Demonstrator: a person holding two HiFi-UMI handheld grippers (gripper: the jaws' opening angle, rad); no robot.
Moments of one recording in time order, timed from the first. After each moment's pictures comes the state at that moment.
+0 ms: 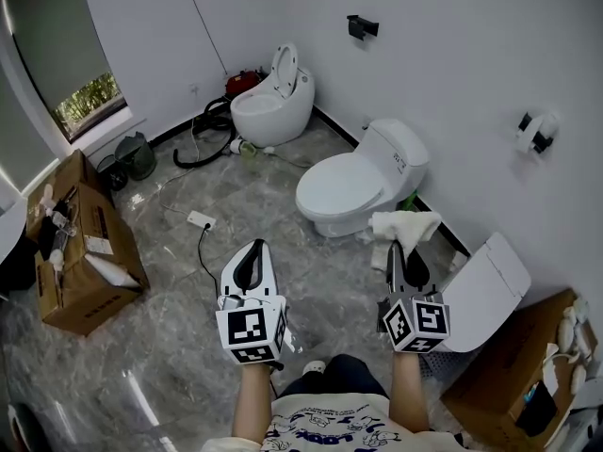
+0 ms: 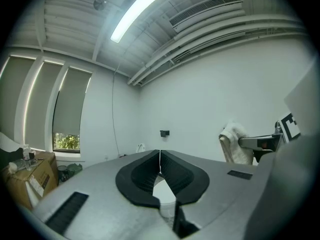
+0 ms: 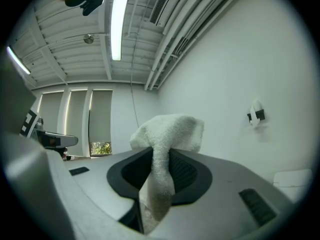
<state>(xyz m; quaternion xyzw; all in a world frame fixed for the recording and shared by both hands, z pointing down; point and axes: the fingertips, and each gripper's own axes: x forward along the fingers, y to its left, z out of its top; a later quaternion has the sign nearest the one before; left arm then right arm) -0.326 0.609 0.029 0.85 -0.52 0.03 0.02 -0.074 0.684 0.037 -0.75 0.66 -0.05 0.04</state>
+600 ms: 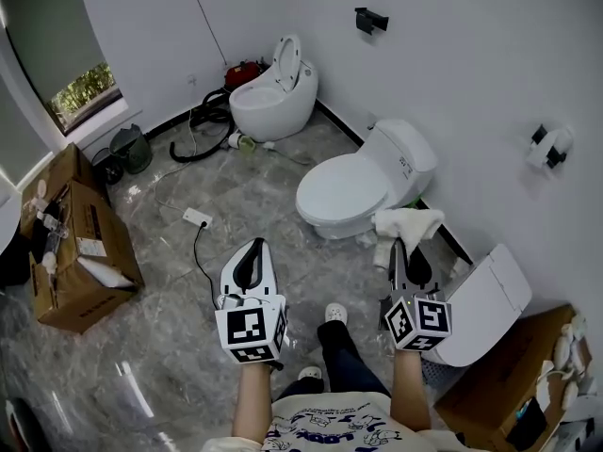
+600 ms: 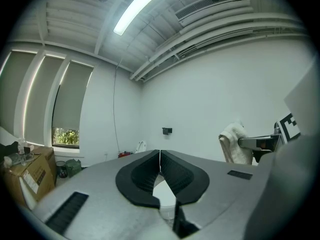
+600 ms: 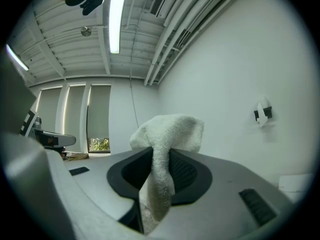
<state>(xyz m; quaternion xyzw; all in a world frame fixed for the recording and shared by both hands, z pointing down) -0.299 0.520 0.050 0.85 -0.53 0.03 0.04 -0.041 0.590 0.054 -0.74 0.66 -0.06 0.02</state>
